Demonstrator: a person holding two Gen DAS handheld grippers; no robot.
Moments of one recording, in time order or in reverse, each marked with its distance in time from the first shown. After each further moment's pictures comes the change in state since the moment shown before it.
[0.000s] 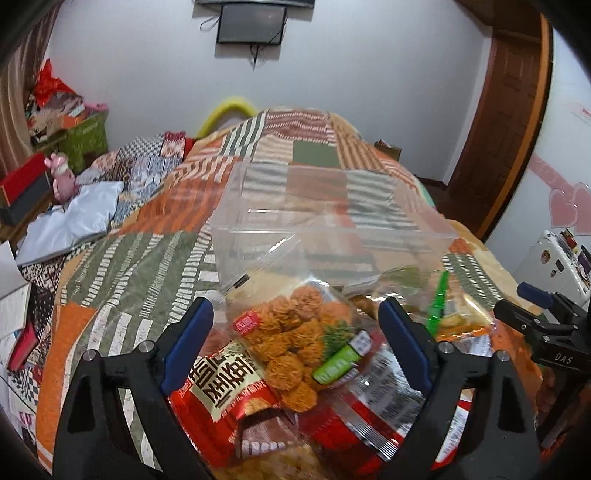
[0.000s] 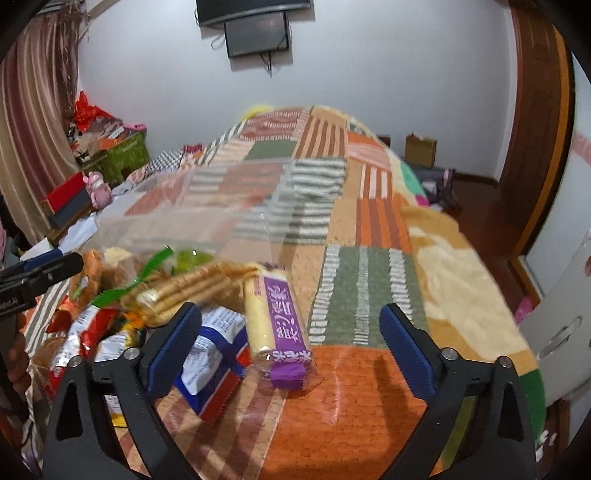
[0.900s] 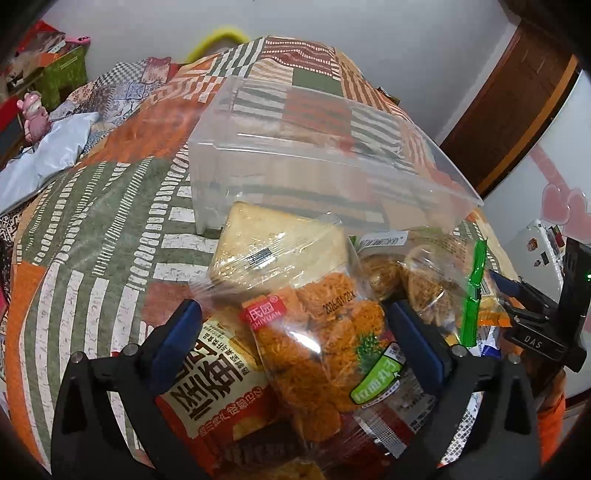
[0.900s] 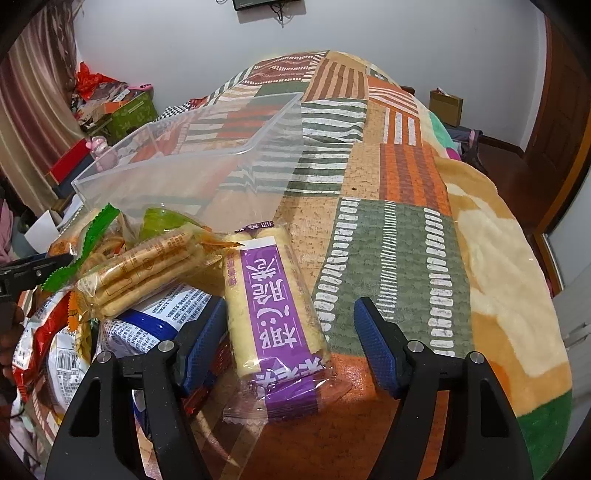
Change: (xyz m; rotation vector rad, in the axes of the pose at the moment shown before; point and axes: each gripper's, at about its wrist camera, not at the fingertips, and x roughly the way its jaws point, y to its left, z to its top) left arm 0.057 0.022 -0.004 -0.076 0.267 -0.105; right arm 0.041 -0.012 -0.001 -0.021 0.168 0.061
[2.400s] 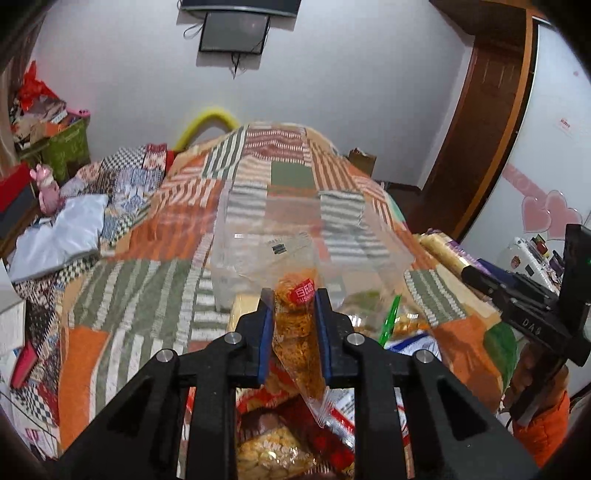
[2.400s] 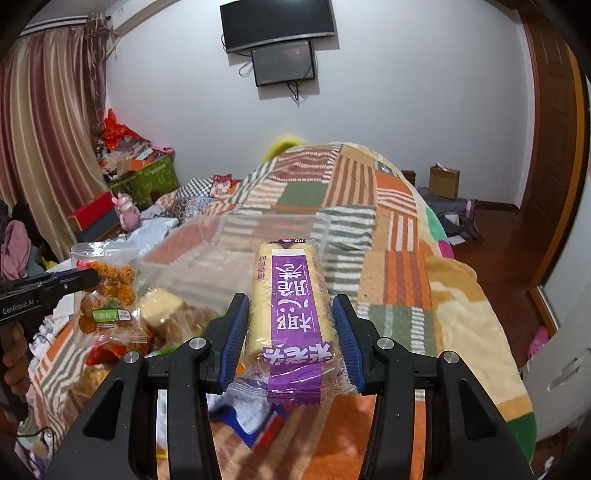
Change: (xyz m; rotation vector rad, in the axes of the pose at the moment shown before) left arm -0.118 -0.031 0.008 0.114 -0.287 -0.005; right arm -0.073 0.039 0.037 -0.047 -0.312 0.008
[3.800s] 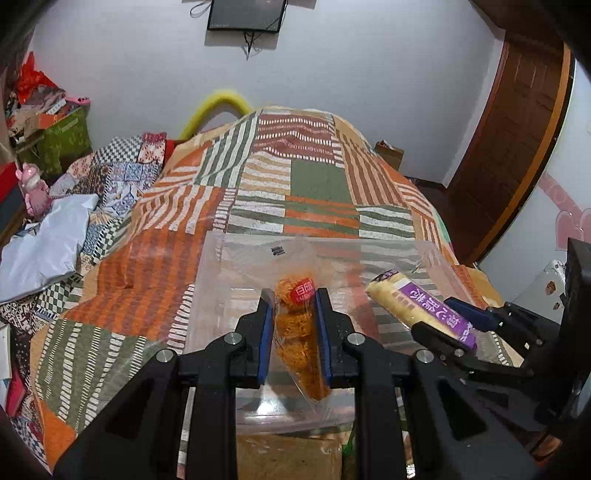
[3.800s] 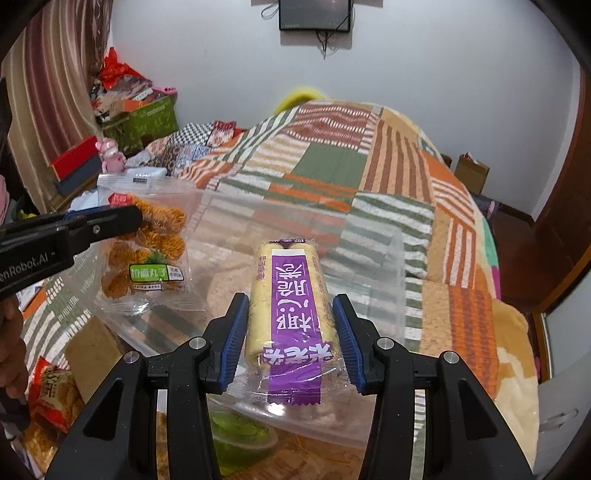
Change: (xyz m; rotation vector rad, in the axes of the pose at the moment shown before) left arm 0.152 0.029 0.072 -0.041 0.077 0.063; right arm 0.142 0.026 0.033 -0.137 0.217 -0.020
